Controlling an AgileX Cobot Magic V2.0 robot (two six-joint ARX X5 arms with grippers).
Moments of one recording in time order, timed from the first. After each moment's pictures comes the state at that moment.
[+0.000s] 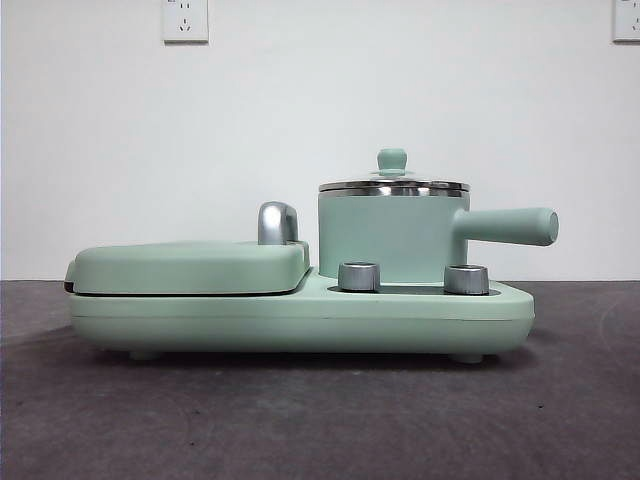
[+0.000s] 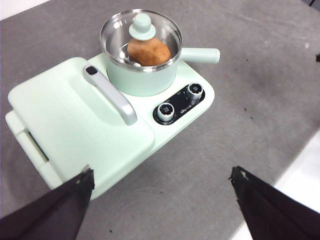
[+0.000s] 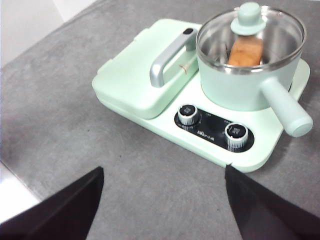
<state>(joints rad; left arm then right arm) -0.66 0.97 1.49 -1.14 0.10 0.00 0.84 0.51 0.83 -0.76 0.08 0.32</state>
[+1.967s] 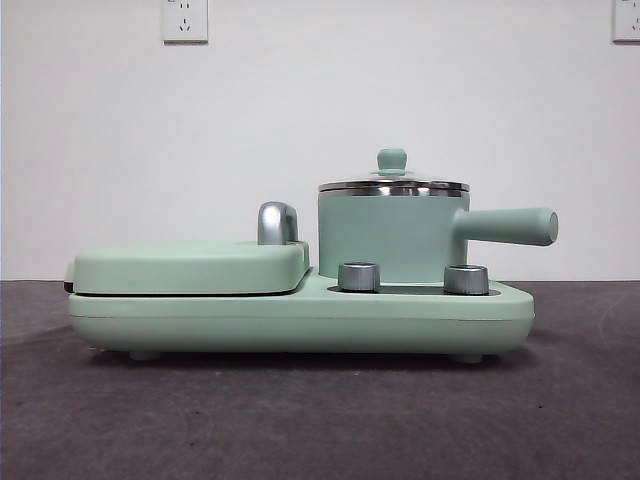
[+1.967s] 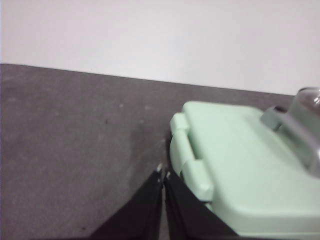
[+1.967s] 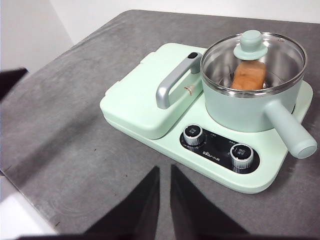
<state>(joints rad) -0.06 0.13 0.22 -0.20 0.08 -0.15 0.84 0.51 0.83 -0.69 0.08 0.32</state>
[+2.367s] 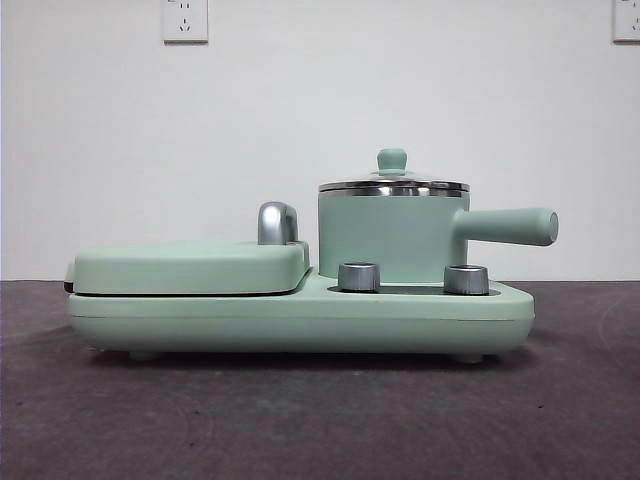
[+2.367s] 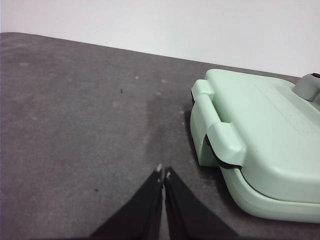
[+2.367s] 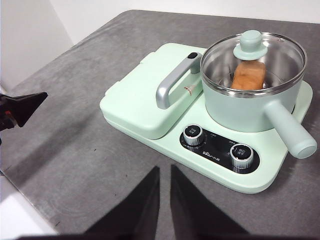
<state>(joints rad) -0.04 0.02 0.03 -0.15 0.05 -0.17 0.84 0.51 0.83 -0.69 0.08 0.32</state>
